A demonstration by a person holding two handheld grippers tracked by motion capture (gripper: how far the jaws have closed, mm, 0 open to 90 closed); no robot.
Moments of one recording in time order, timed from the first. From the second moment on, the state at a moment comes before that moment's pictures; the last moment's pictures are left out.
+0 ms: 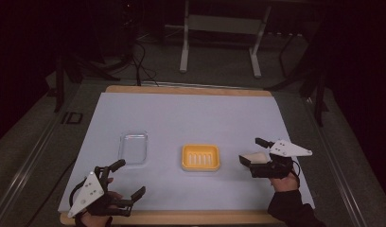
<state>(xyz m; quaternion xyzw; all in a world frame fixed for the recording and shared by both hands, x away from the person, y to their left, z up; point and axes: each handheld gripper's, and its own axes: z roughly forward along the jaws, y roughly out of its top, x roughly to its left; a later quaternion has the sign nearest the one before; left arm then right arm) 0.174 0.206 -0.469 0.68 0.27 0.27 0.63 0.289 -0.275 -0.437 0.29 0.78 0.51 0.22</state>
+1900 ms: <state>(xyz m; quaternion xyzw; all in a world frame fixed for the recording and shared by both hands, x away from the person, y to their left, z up) 0.174 0.201 -0.470 0.70 0.26 0.26 0.61 0.313 -0.259 -0.438 0.15 0.95 0.26 0.01</state>
